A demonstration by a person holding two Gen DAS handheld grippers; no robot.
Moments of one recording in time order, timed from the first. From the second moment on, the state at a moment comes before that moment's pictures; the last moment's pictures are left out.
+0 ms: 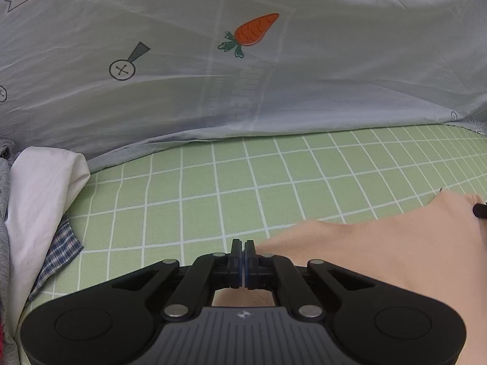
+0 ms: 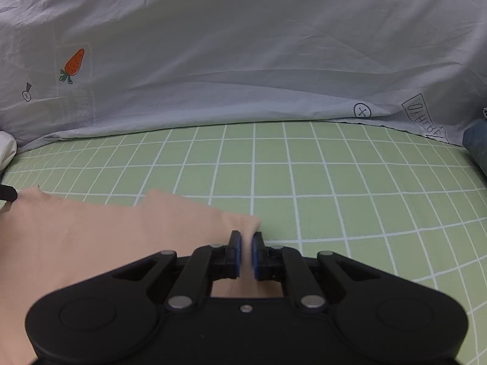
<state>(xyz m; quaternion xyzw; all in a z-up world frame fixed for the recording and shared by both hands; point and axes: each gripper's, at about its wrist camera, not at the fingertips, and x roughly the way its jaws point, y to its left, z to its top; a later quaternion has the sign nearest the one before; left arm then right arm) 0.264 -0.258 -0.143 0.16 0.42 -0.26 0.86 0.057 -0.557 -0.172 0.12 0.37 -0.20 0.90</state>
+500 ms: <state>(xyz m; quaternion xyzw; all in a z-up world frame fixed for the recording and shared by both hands) 0.241 -0.230 -0.127 0.12 0.43 -0.22 0.87 0.010 -0.563 -0.161 0.15 0.36 -0.29 0.87</state>
